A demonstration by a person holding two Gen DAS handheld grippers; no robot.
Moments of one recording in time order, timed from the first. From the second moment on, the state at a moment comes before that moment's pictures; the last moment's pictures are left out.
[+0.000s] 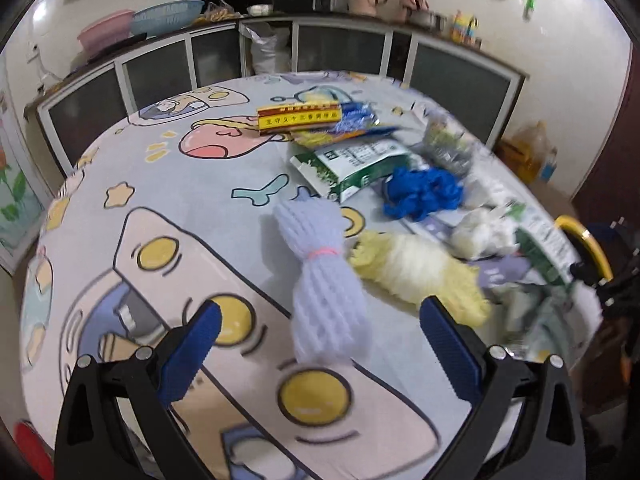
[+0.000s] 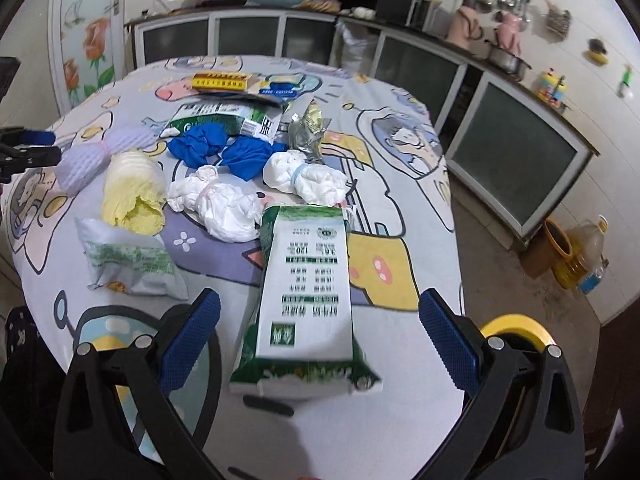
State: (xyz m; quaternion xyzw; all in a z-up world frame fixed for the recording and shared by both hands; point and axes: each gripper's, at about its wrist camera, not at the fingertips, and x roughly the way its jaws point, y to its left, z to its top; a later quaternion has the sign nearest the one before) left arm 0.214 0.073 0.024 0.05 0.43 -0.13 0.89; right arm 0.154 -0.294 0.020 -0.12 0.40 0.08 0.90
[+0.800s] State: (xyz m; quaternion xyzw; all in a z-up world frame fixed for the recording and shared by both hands) left arm 0.288 0.066 -0.036 0.03 0.49 -0.15 0.86; right arm 0.216 -0.290 -0.025 -0.08 0.50 0.10 0.86
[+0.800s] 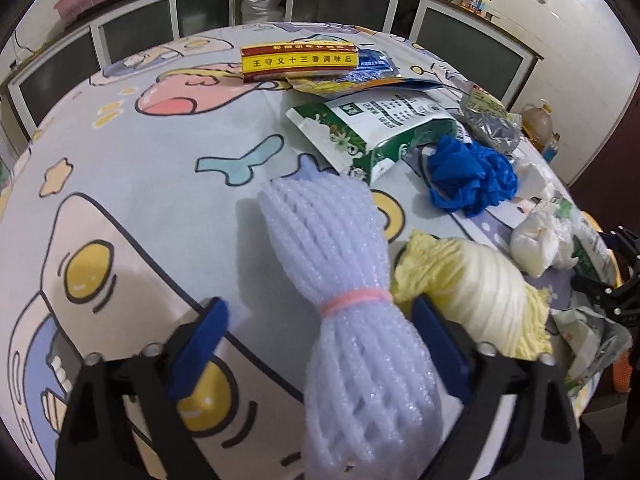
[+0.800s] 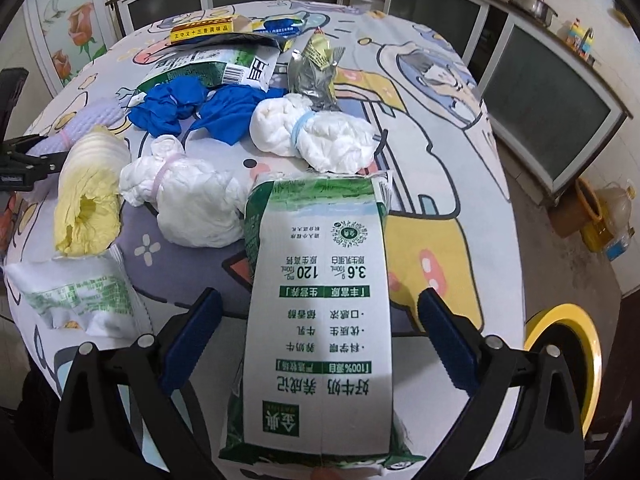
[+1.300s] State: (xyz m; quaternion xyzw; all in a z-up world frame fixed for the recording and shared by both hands) left arm 0.258 0.093 -0.009 0.02 0.46 -0.13 0.88; right arm 0.201 -0.299 0.001 -0.01 0.49 0.12 0.86
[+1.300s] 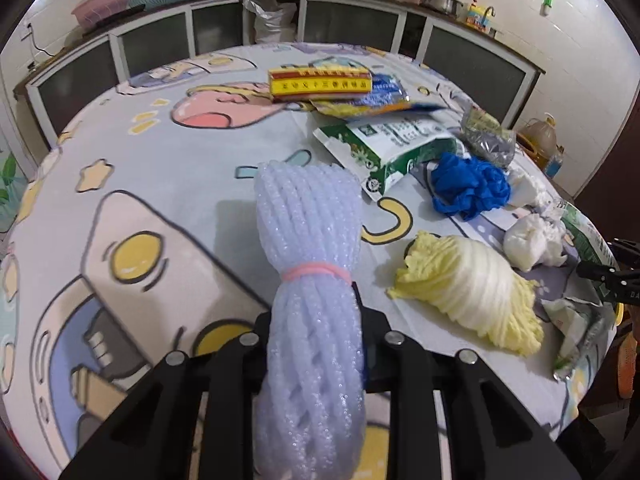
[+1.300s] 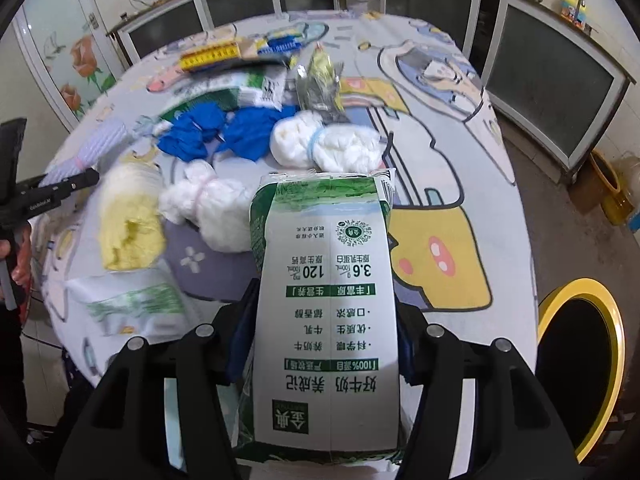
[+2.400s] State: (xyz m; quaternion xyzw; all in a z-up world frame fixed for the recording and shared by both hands) left arm 0.197 -0.240 0.055 0.11 0.39 -0.44 0.80; right arm 0.085 -0.552 0.031 0.17 0.40 -0.10 0.89
